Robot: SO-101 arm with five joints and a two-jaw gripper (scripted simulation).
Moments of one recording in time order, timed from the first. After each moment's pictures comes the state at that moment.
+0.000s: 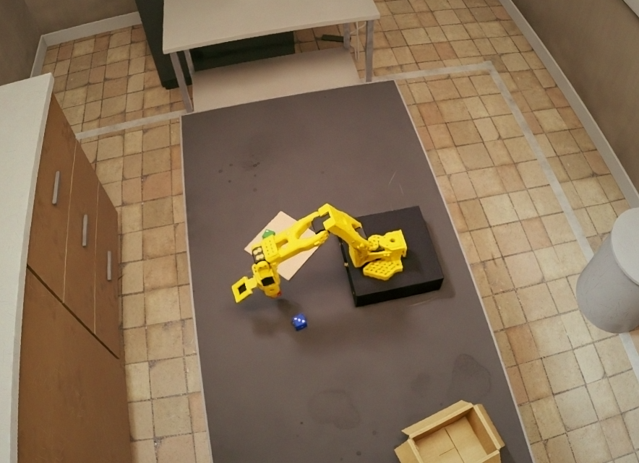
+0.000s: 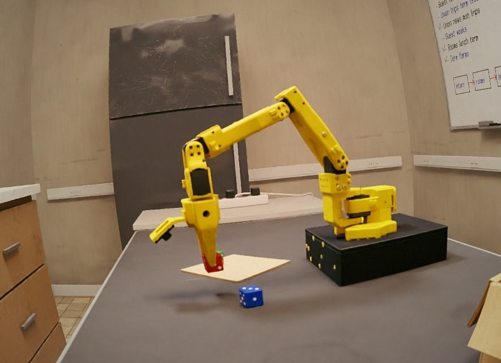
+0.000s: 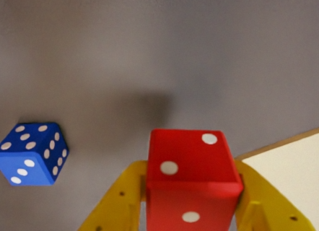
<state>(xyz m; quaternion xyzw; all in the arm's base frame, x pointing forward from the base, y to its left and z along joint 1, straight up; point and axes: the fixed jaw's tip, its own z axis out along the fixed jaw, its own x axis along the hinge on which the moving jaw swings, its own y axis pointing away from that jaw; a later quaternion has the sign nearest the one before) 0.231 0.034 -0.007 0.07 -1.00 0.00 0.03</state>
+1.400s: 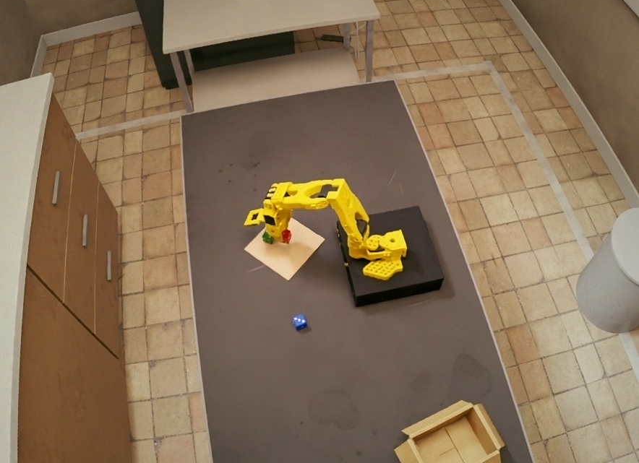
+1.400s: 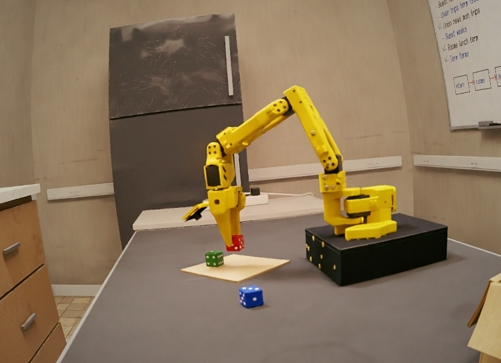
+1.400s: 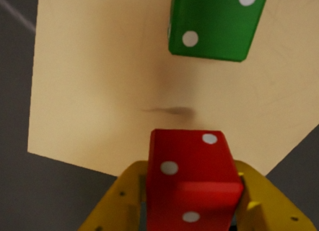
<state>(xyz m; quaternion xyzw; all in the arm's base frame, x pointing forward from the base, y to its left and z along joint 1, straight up) 0.191 -0.105 -0.007 -0.25 -0.97 0.00 0.01</state>
